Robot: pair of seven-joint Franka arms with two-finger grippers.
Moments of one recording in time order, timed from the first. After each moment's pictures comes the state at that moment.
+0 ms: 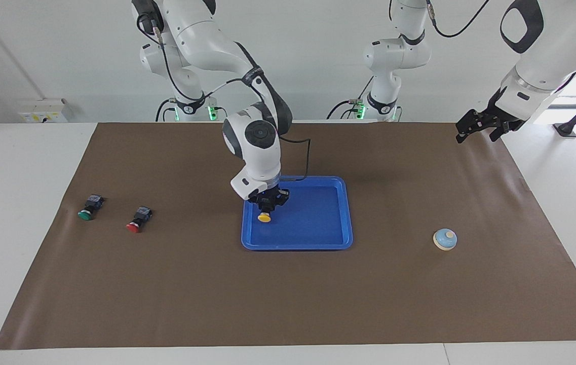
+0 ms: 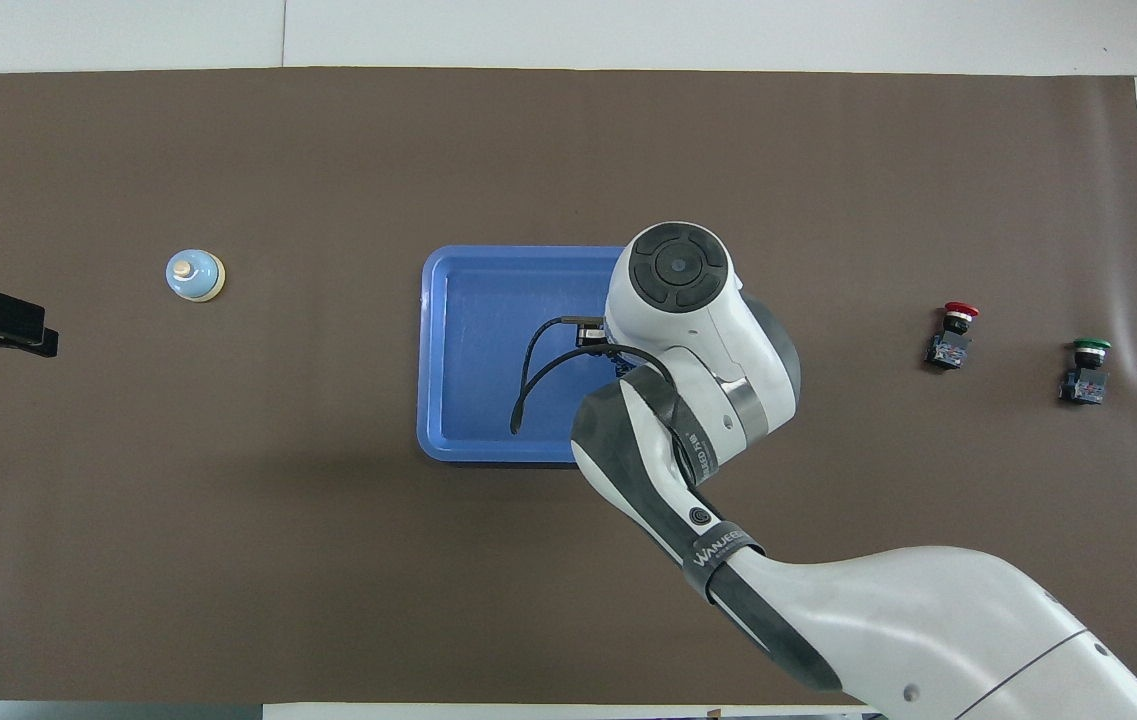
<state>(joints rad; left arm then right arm) 0.01 -0.02 0.01 -1.66 -0.02 1.53 0.03 0.43 0.42 0.09 -1.80 -0.02 2.19 0.66</state>
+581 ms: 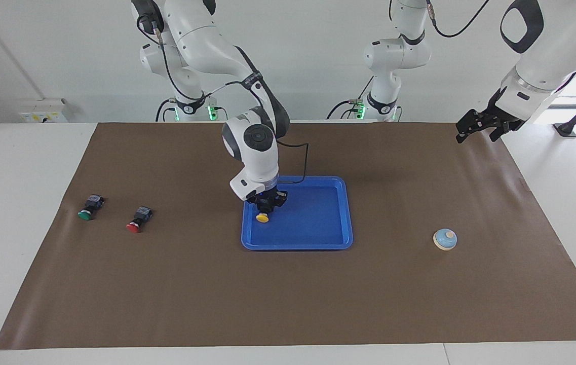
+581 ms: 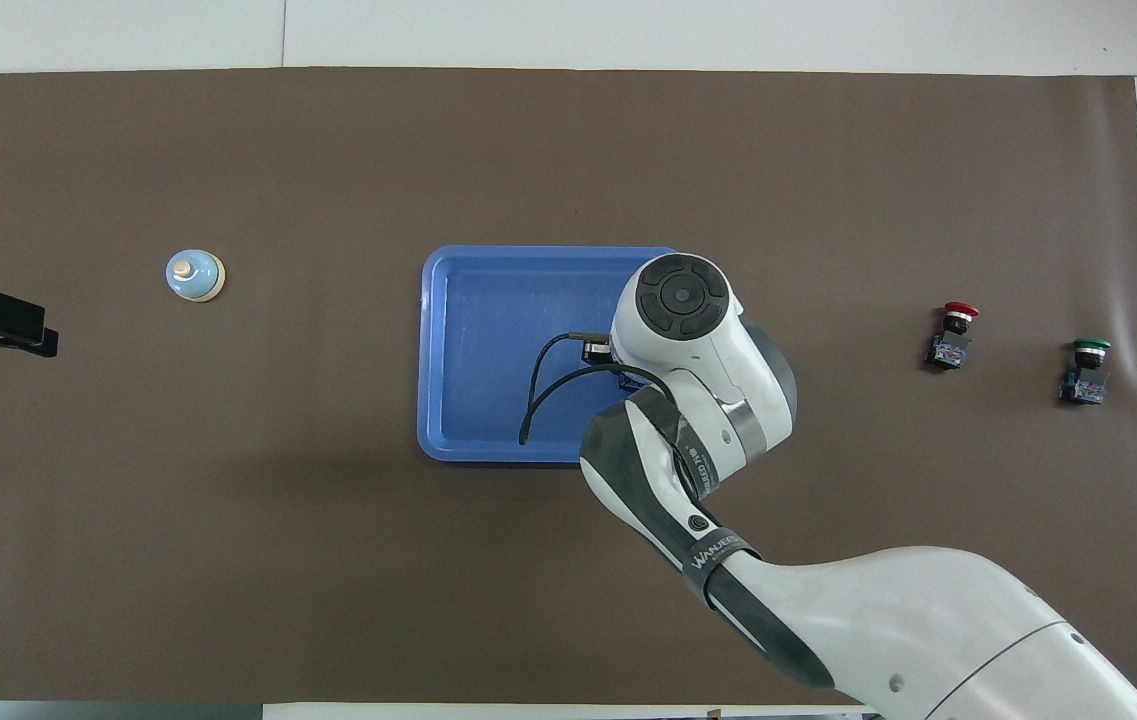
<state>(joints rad) 0.01 -0.02 0.01 -1.66 -0.02 1.53 0.03 0.43 0.42 0.09 -1.85 -0.02 2.23 0.70</state>
